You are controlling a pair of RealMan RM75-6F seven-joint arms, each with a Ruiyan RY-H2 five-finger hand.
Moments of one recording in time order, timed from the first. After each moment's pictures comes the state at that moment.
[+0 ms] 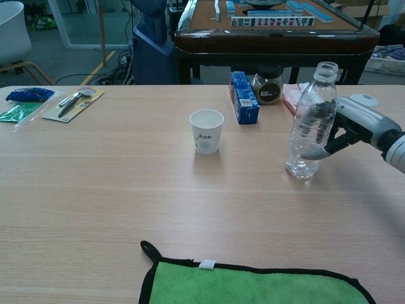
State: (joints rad) left arm -0.05 -1.06 -0.02 -1.71 1.45 1.45 0.07; right arm 0.59 -1.76 0.14 -0.89 -1.38 1.03 0.54
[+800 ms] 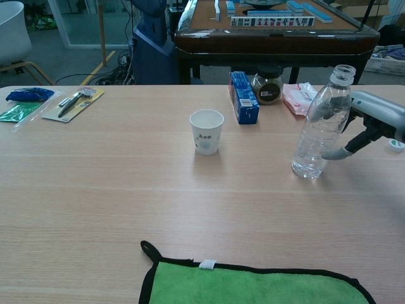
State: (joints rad) left arm -0.06 -1.07 -0.01 -1.70 1.44 1.43 0.10; right arm 0.56 -1.62 0.13 -1.05 -1.39 1.04 0.37
